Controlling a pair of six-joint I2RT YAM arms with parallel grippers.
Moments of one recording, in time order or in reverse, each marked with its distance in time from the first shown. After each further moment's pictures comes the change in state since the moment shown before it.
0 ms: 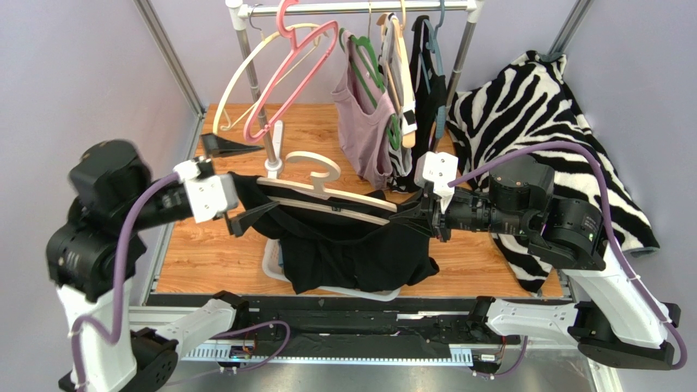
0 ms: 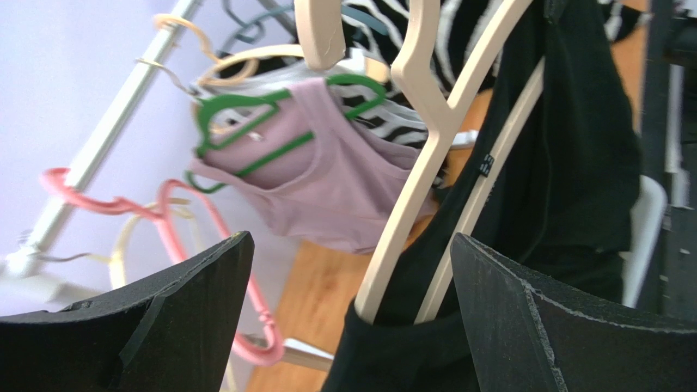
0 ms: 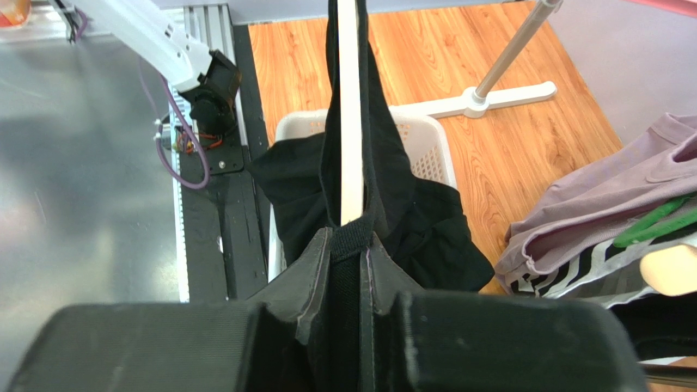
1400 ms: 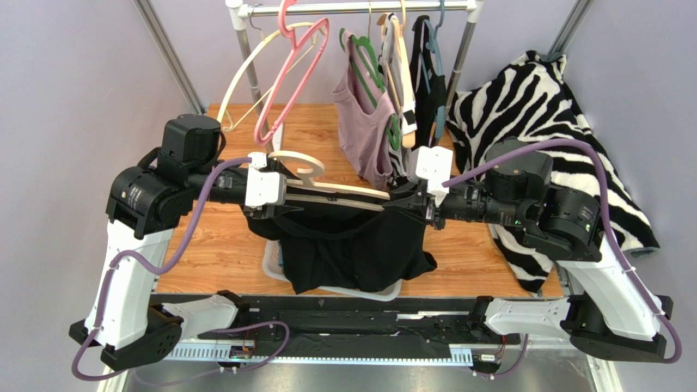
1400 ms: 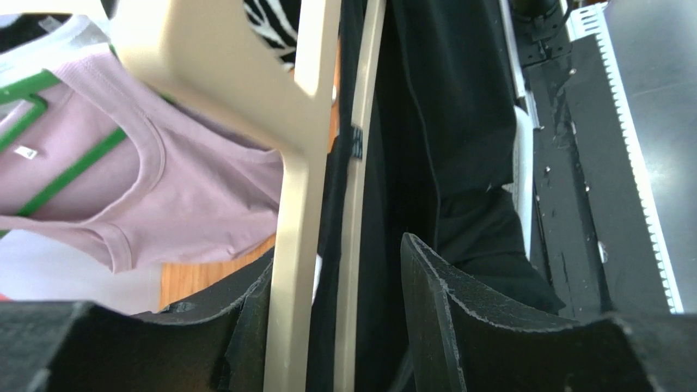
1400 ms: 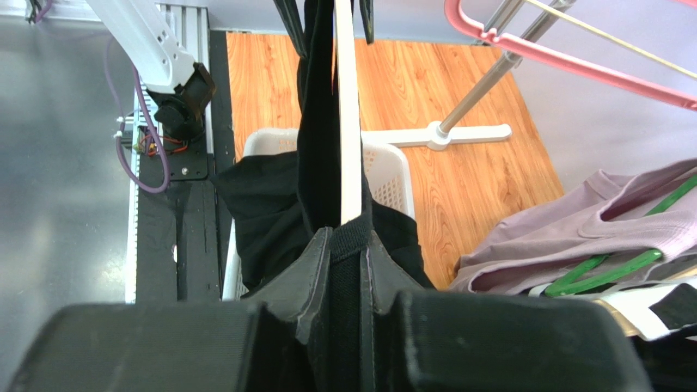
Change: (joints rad) left arm -0.124 0.182 -0.038 -0.230 0.103 0.212; right arm 0.000 0.079 0.103 0.004 0.000 -0.134
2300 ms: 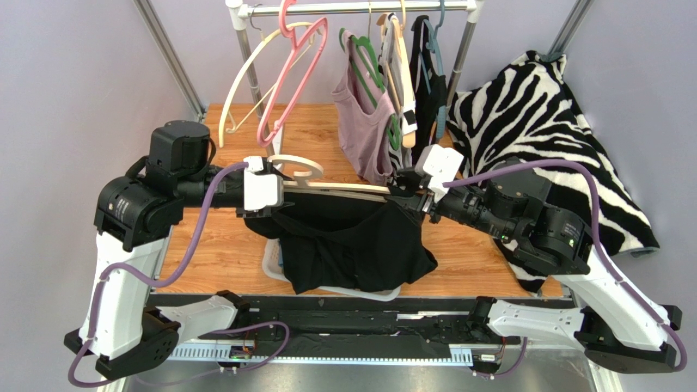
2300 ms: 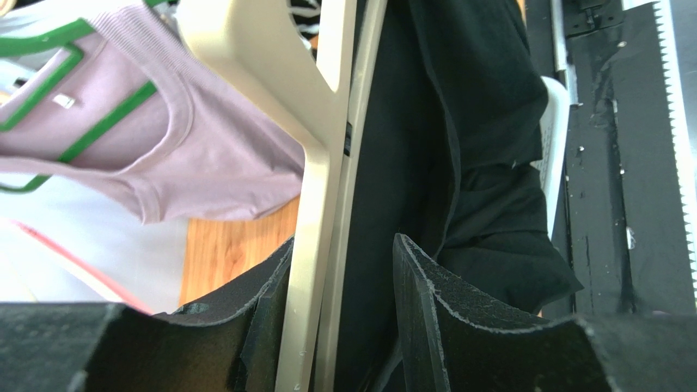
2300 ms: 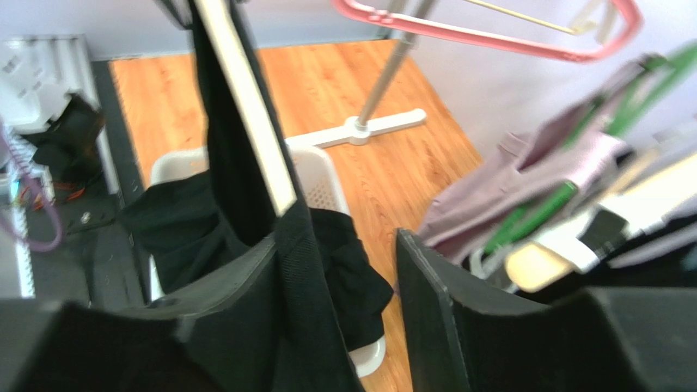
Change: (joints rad) left arm -0.003 -0.033 0.002 -0.004 -0.131 -0.017; right arm 0.005 -0.128 -0.269 0.260 0.235 0.027
